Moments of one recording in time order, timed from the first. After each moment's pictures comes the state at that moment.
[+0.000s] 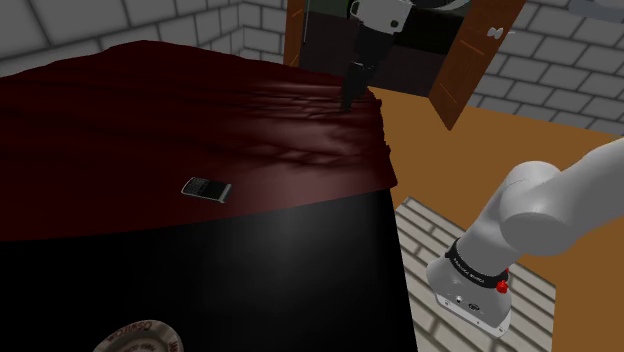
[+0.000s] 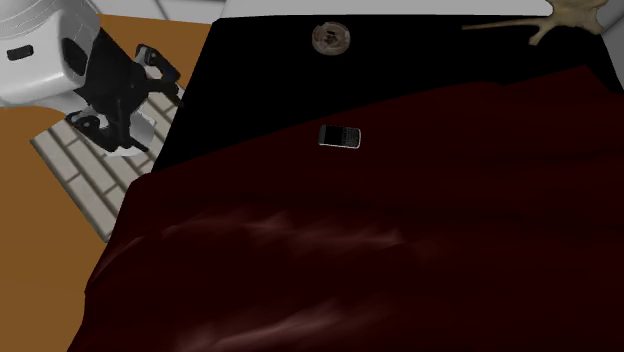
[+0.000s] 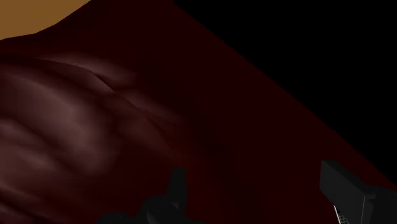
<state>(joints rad) 0.09 -0.48 0.08 -2.26 0.09 1.85 -0.10</state>
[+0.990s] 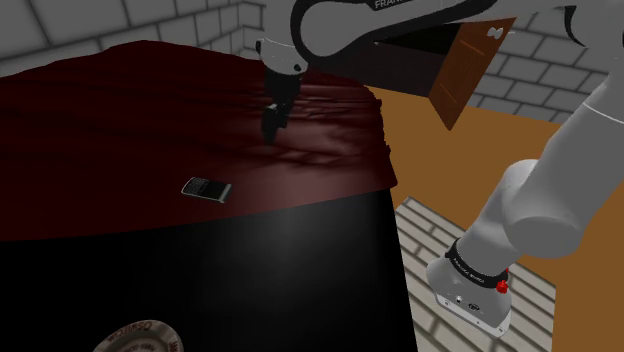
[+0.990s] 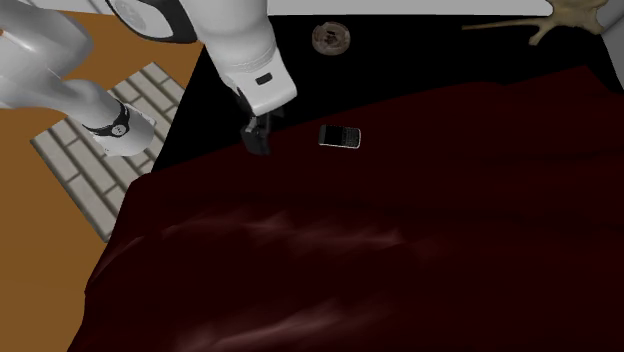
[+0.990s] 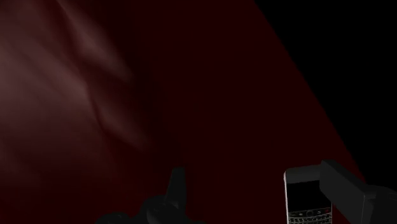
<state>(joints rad) 0.20 -0.01 0.24 -2.00 -0.01 2.05 -0.07</state>
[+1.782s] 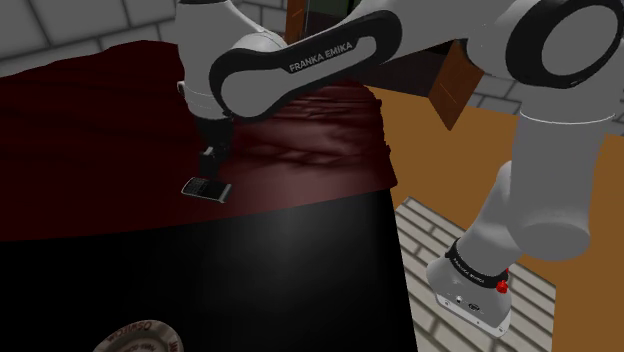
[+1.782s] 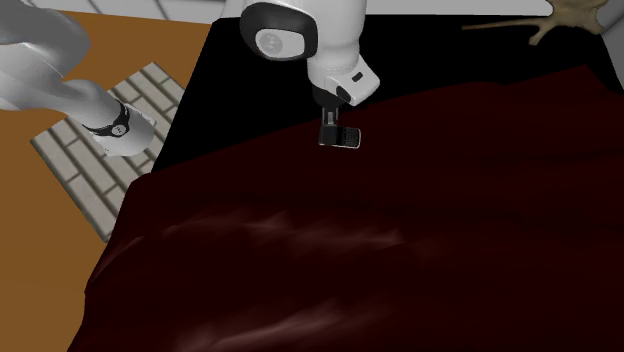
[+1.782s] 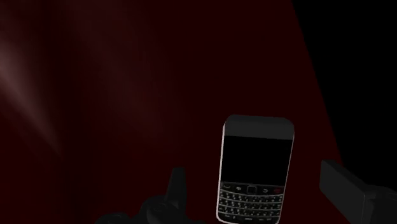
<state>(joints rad) 0.34 0.39 0.30 -1.67 -0.19 2.08 -0.02</state>
